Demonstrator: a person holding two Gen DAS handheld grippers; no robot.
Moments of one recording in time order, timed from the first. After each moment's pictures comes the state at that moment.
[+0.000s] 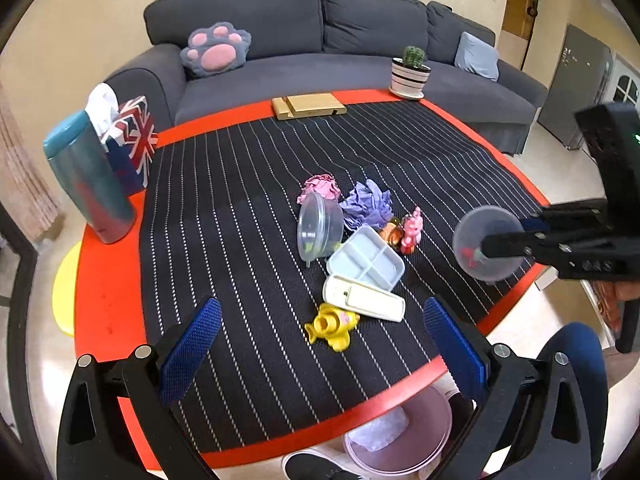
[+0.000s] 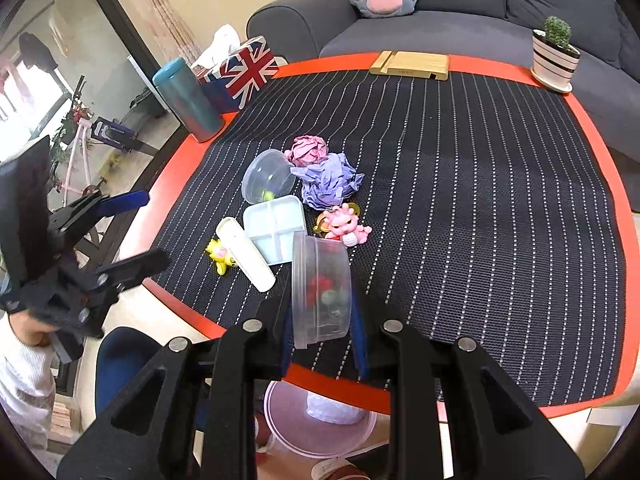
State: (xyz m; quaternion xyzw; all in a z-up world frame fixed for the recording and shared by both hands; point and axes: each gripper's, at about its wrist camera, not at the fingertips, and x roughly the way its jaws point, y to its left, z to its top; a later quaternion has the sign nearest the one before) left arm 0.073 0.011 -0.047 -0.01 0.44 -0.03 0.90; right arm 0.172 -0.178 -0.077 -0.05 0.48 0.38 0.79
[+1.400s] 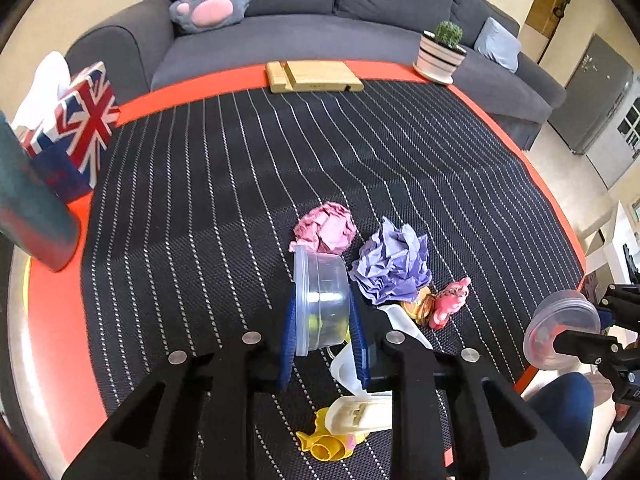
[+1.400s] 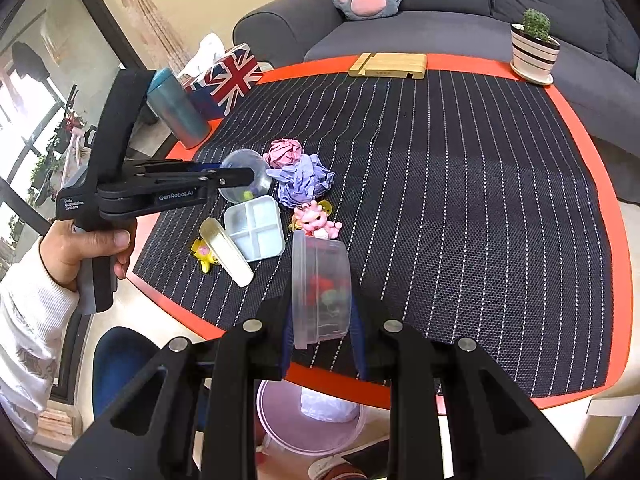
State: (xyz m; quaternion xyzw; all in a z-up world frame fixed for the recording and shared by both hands) left arm 0.171 0.019 -0.074 -0.05 0.50 -0.04 0.86; right arm 0.177 -0.198 -0.076 -0.04 0.49 0.36 0.79
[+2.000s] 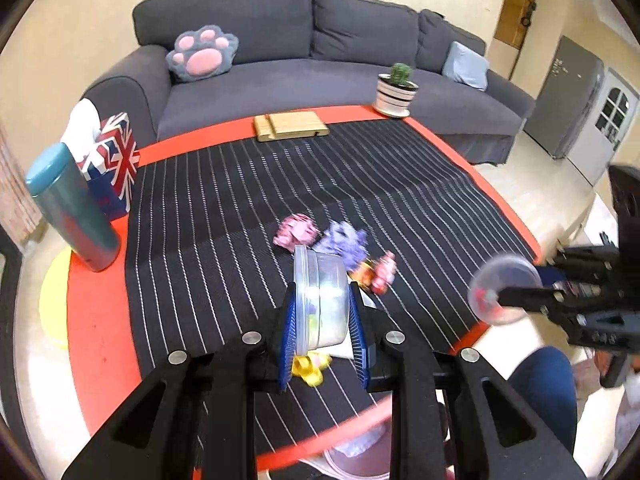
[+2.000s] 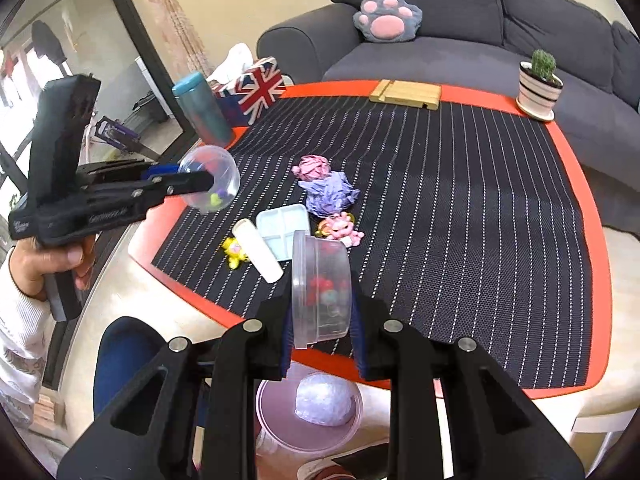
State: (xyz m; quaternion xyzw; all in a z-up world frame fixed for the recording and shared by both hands) left arm 0.088 0.002 -0.008 -0.03 0.44 -0.07 0.90; right arm 0.140 -0.199 -0.041 -0.07 0.45 0.38 0.81
